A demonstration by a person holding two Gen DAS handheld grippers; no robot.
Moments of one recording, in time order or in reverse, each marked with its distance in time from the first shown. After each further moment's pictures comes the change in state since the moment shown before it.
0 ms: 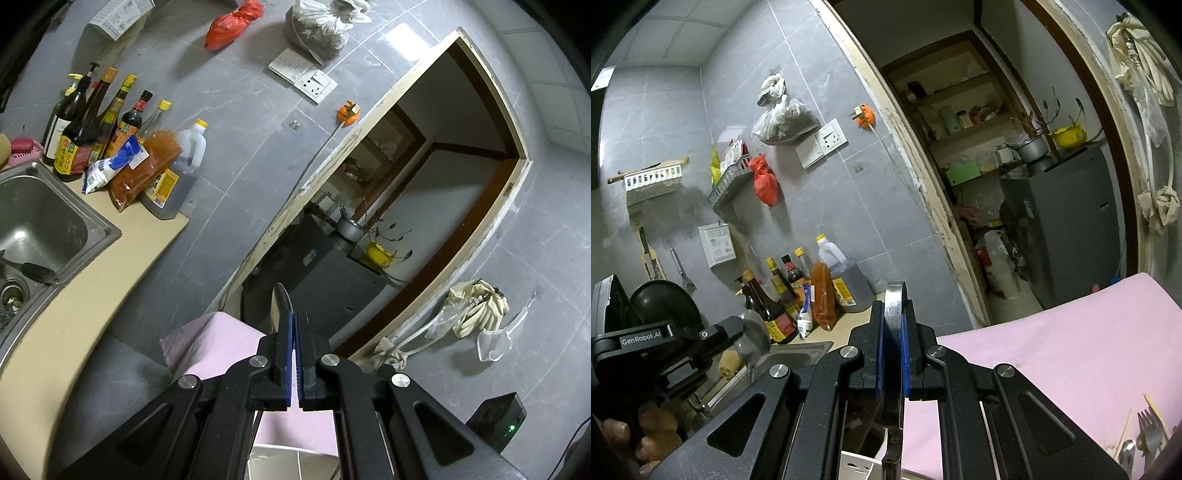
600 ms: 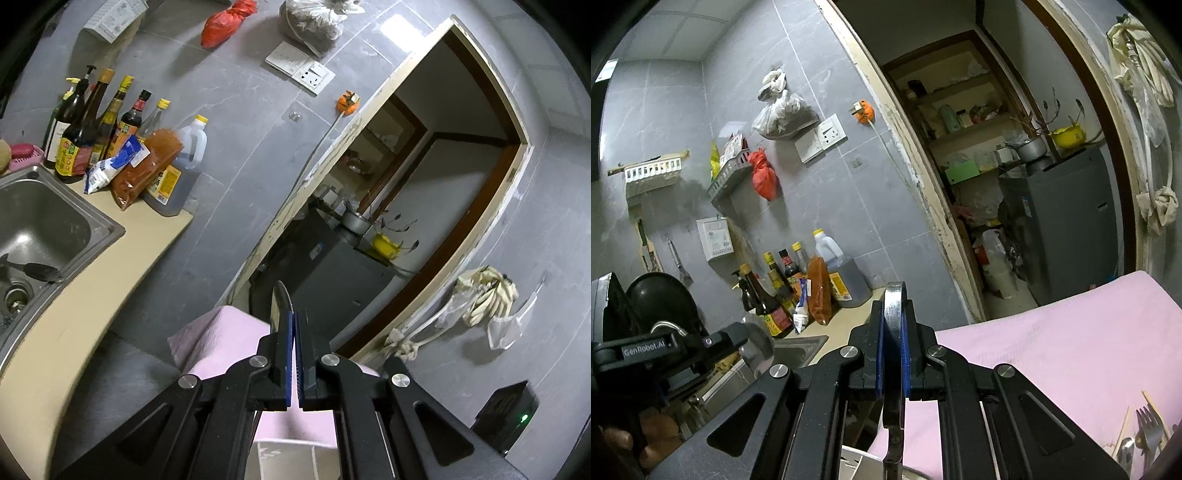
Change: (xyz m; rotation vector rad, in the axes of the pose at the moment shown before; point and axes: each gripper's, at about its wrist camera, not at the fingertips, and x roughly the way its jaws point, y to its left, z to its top) left arm 0.006 0.001 -0.016 0.045 0.014 0.037; right arm 0.001 -0.001 -0.010 -0.022 0.000 0.004
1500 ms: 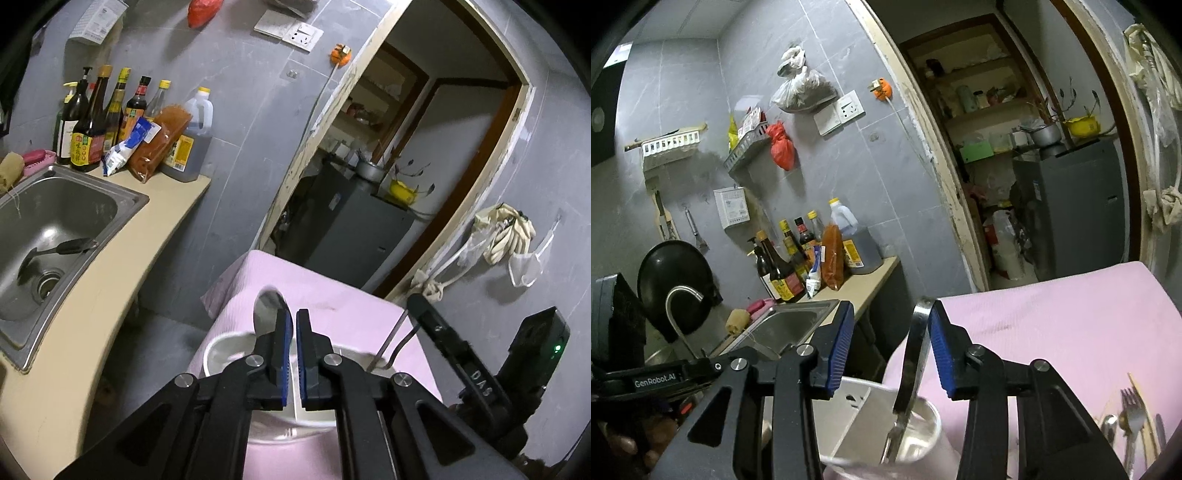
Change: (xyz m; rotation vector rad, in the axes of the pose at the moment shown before) left arm -0.033 -0.003 -0.041 0.122 0.158 0.102; right arm -0.039 -0.006 -0.012 -0.044 0.115 0.037
